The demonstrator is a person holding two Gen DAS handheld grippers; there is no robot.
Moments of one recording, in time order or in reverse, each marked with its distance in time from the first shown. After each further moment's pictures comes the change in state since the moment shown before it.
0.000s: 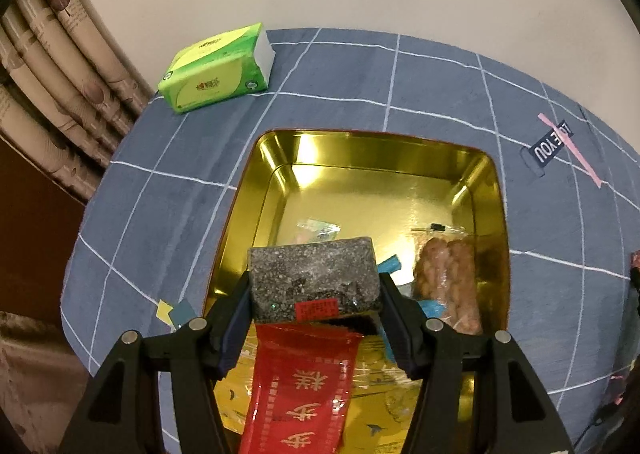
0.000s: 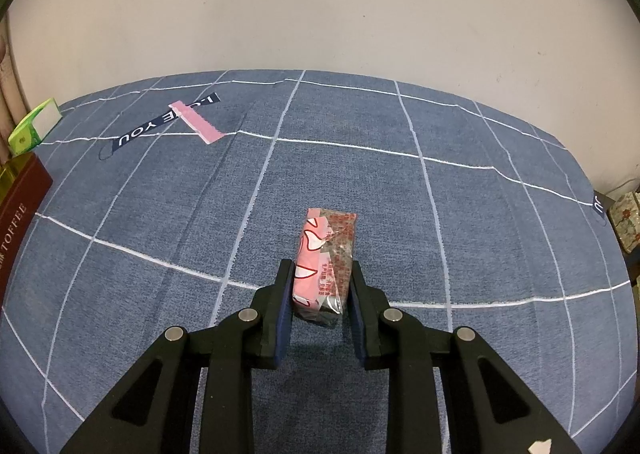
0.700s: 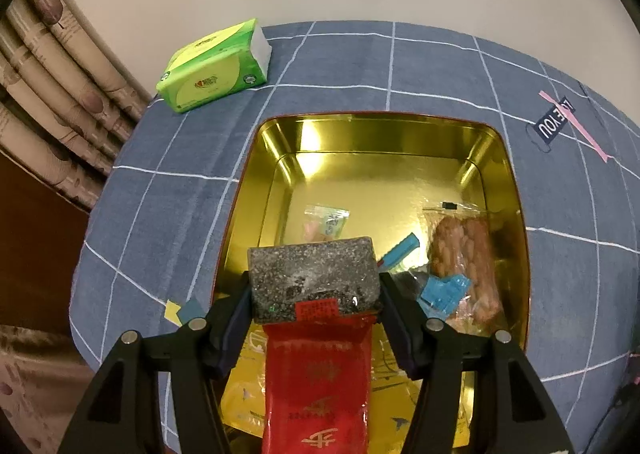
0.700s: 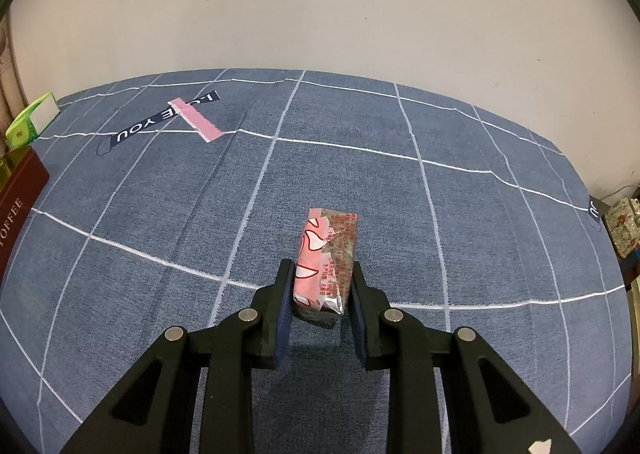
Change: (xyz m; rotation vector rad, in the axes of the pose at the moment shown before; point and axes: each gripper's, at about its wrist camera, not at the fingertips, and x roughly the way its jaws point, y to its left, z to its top) left arm 0.005 0.001 -0.007 0.058 0.008 0.017; right arm -0.001 0.002 0.001 -0.021 -0.002 -0.026
